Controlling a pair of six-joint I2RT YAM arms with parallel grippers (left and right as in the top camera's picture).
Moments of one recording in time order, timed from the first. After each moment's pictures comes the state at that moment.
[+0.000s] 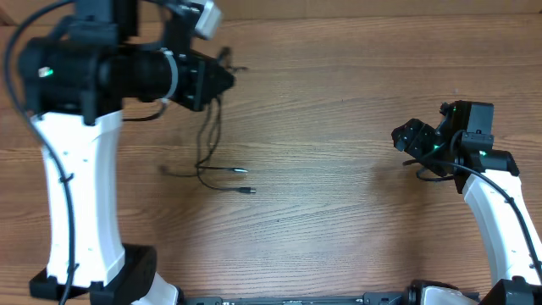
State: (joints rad) left arm -0.17 1.76 2.39 -1.62 0.65 0.12; right arm -0.14 1.36 0.92 -0.59 -0.24 0.43
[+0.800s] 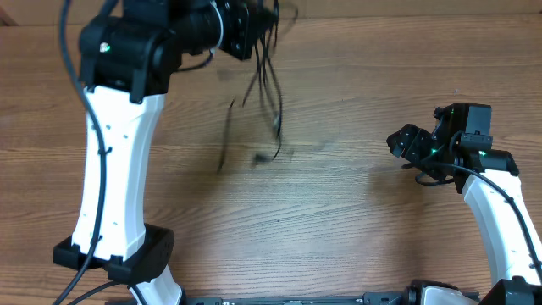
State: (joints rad) left arm -0.29 1.87 2.53 -1.17 0.53 -0.07; right arm -0.14 1.36 0.92 -0.65 -0.28 0.38
